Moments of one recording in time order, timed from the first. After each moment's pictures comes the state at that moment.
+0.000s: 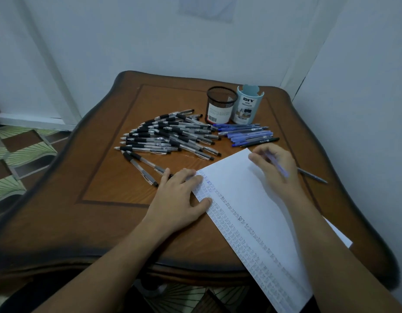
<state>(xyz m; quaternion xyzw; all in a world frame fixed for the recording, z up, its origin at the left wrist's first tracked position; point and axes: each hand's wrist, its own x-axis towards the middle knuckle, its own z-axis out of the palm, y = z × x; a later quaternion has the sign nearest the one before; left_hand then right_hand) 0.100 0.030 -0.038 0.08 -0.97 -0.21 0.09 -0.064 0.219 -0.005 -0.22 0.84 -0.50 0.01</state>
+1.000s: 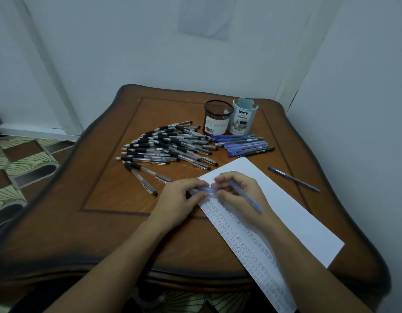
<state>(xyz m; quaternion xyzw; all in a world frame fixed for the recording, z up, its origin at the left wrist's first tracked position) 0.086 0.029 -0.030 0.08 -0.89 -0.41 0.17 -0.004 0.200 -0.016 -0.28 0.71 -0.62 0.20</state>
